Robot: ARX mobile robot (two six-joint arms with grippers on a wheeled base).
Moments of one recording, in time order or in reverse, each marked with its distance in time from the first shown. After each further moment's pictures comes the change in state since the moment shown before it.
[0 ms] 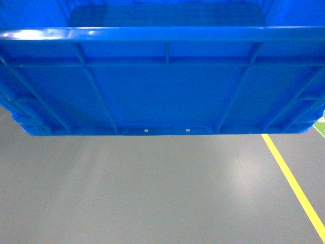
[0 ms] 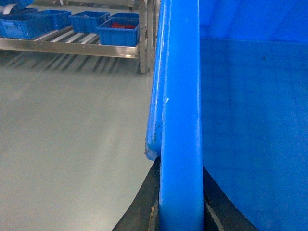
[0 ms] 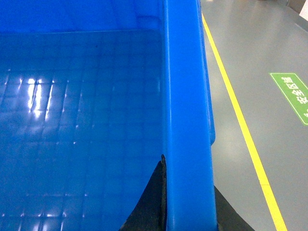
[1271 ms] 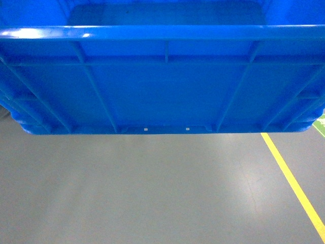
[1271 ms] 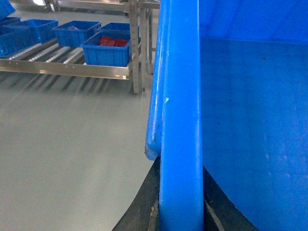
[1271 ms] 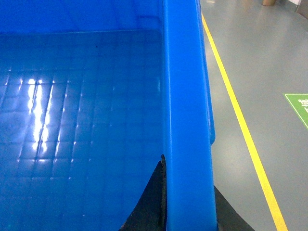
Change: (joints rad) left arm 0.000 0.000 0.000 0.002 0.000 0.000; right arm 0.000 0.000 0.000 0.002 0.000 0.000
